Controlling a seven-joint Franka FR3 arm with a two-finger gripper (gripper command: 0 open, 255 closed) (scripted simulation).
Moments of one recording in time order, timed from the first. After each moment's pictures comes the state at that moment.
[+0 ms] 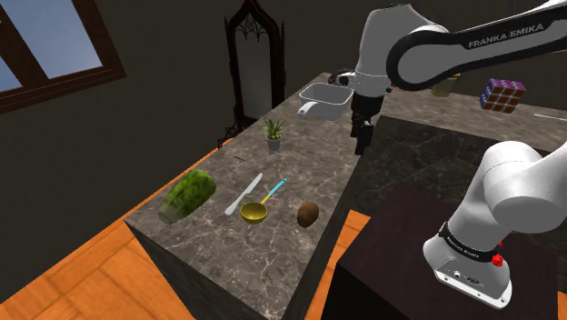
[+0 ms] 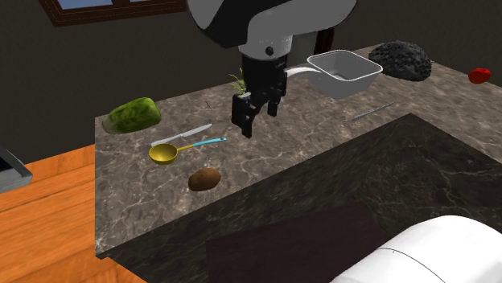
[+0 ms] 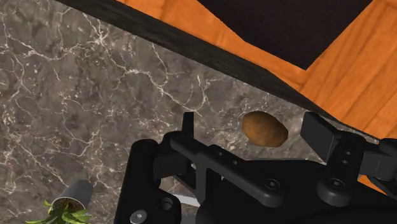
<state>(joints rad) 0.21 -0.63 -0.01 -2.58 0.00 1.95 -0.45</state>
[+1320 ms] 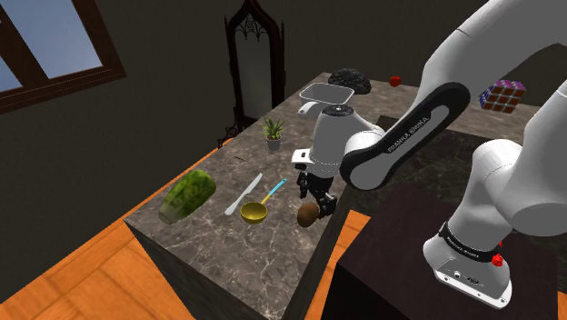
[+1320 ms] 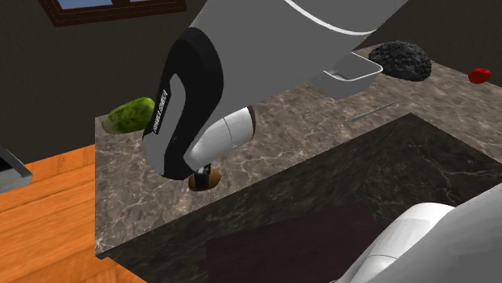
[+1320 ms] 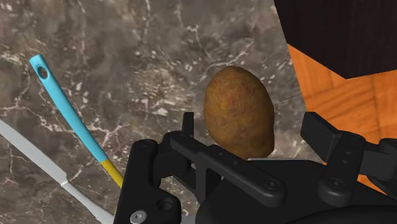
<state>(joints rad) 0.47 -0.09 0.03 -2.67 0.07 2.68 -0.90</state>
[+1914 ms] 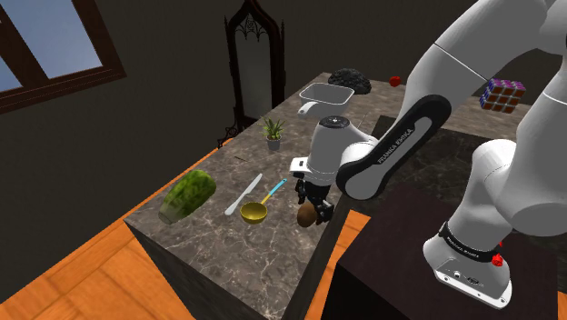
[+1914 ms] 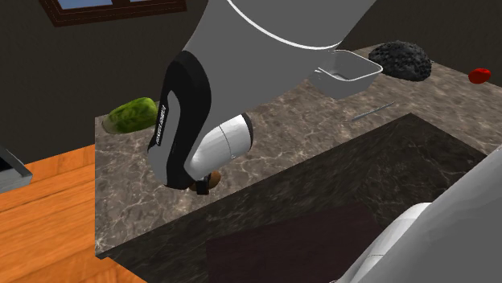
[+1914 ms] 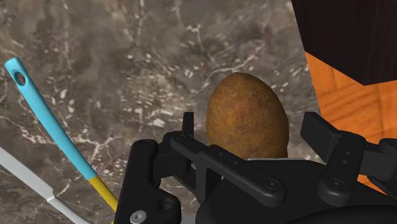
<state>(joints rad) 0.47 0.01 0.03 -2.67 0.08 2.77 -0.91</state>
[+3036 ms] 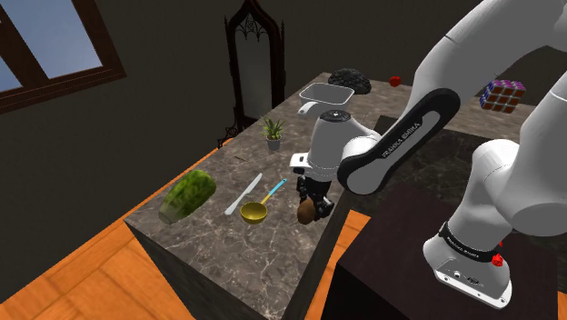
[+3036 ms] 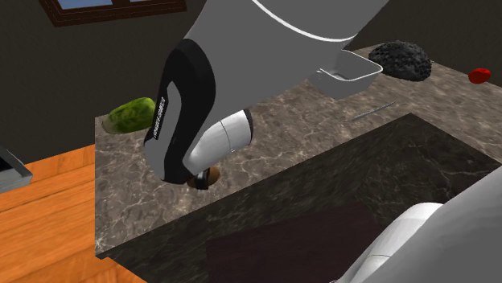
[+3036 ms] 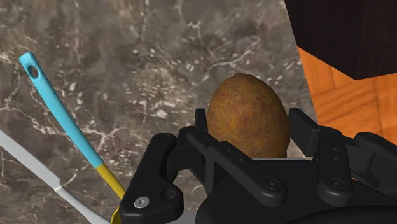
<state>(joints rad) 0.47 -0.04 0.03 -2.66 0.07 2.73 -0.90</state>
